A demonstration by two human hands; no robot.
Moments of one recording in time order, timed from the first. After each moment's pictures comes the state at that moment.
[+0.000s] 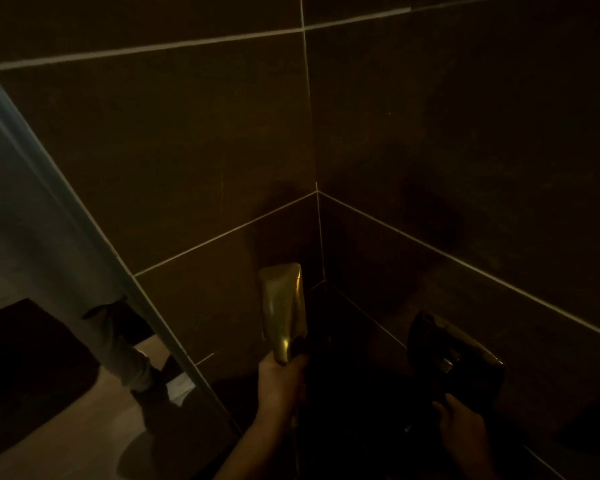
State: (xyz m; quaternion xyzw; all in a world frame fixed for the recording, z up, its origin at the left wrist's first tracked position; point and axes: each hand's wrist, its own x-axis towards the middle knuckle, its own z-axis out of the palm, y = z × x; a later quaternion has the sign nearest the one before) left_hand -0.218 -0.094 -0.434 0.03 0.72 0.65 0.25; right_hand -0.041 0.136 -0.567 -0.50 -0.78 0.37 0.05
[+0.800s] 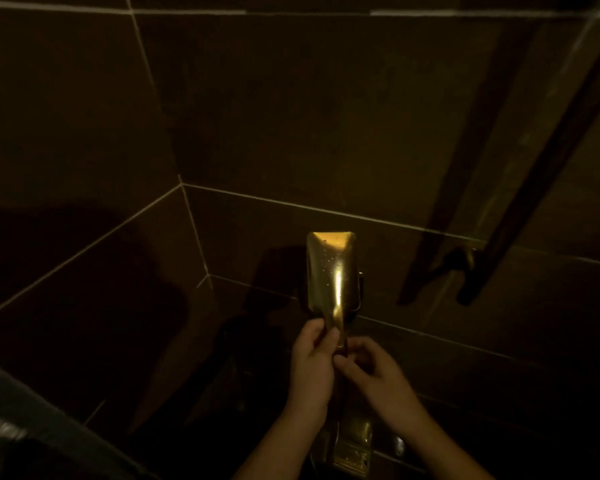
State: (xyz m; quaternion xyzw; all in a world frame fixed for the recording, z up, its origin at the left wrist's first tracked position) left_hand -0.106 -0.089 -0.408 0.25 0.57 0.62 0.48; right_hand 0.012 -0.059 -0.404 -0.45 -0.64 0.56 0.28
